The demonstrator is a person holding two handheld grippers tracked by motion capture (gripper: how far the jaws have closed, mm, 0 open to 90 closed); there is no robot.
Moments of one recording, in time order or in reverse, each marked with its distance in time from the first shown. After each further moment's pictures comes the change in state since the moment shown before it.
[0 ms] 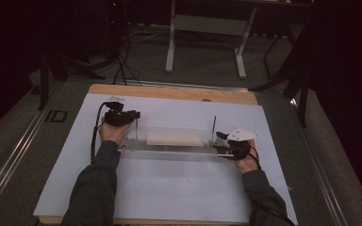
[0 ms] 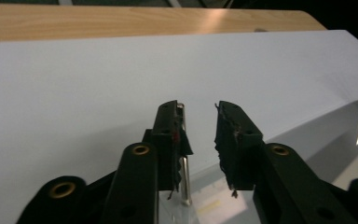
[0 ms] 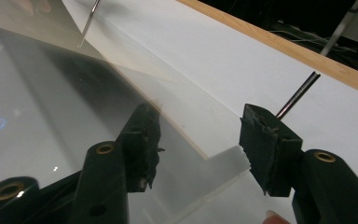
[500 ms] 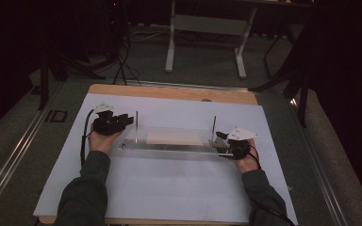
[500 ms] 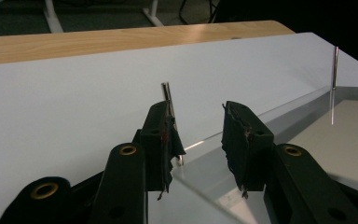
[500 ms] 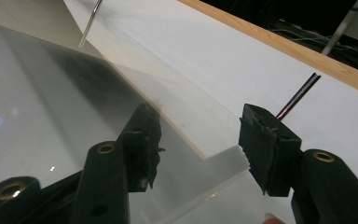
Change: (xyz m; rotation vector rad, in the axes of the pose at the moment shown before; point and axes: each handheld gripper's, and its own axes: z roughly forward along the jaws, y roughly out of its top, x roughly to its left) left arm 0.004 -0.027 -0.041 -0.095 -0.041 0.069; right arm -0.001 0.002 0.000 0.002 0.005 0.003
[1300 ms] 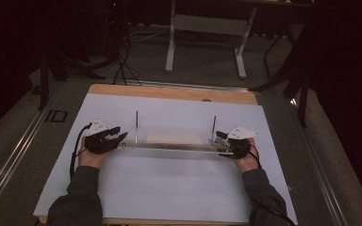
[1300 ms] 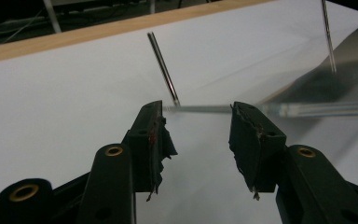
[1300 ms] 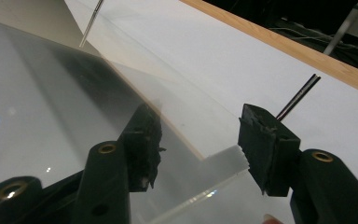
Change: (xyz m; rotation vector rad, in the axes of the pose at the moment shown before) left arm -0.013 -0.043 -0.030 0.003 0.018 0.193; right arm -0.002 0.002 0.000 0.005 0.009 0.002
